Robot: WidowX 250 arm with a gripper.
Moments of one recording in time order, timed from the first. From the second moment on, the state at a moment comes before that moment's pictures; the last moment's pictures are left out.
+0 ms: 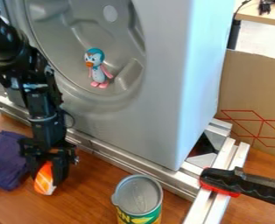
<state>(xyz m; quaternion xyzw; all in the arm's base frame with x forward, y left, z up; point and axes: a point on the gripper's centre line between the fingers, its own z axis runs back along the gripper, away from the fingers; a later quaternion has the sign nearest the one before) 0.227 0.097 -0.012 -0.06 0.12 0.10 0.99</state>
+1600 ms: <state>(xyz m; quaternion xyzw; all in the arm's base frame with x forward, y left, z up) 0.285 0.161 0.140 -0.02 -0.19 0.13 0.97</state>
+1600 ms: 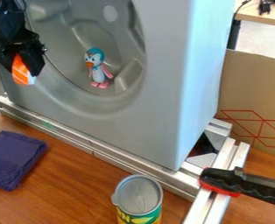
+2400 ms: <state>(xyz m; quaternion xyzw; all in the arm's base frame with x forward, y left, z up) 0.335 0.161 0.116 -0.11 -0.18 0.15 0.97</state>
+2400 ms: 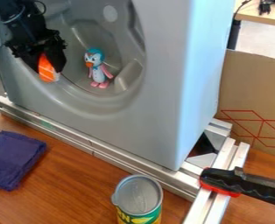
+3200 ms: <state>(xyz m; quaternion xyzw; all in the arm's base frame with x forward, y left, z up) 0.351 0.159 0.109 -0.15 -0.21 0.16 0.95</state>
